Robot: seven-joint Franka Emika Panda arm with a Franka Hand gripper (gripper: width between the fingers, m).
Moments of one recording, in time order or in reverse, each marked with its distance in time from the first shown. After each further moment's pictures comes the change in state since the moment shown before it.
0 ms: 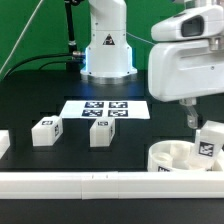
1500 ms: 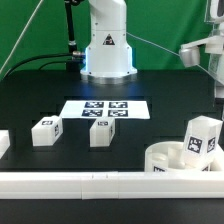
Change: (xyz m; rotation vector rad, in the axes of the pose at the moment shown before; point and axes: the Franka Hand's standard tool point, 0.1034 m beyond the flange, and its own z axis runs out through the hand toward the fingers) arm 0.013 0.000 -0.020 -0.114 -0.109 -0.980
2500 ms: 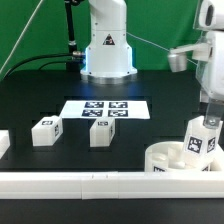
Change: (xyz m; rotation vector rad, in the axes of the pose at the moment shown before) arm -0.029 -0.008 0.017 0.033 -0.056 0.004
